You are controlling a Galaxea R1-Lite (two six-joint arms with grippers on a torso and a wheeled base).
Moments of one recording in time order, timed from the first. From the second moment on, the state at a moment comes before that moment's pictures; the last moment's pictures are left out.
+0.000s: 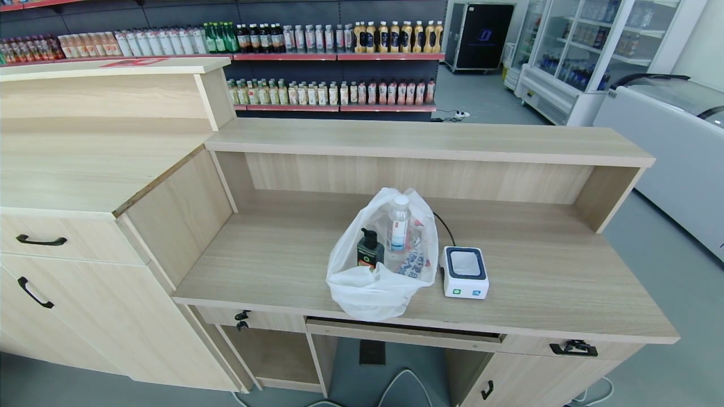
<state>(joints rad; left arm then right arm) 0.00 0.00 0.00 0.00 0.01 0.01 0.00 0.00 0.00 -0.09 -0.02 0.16</state>
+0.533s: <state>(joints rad) 0.00 0.00 0.00 0.00 0.01 0.01 0.00 0.00 0.00 -0.08 0.02 0.02</state>
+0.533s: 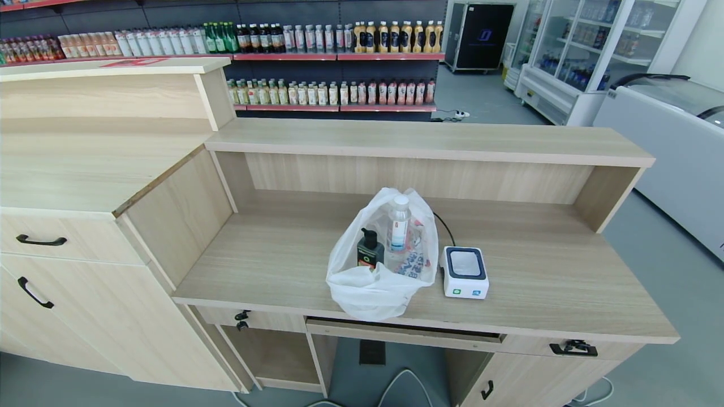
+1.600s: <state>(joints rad) 0.00 0.00 0.00 0.00 0.01 0.01 0.00 0.00 0.00 -0.09 0.02 0.00</state>
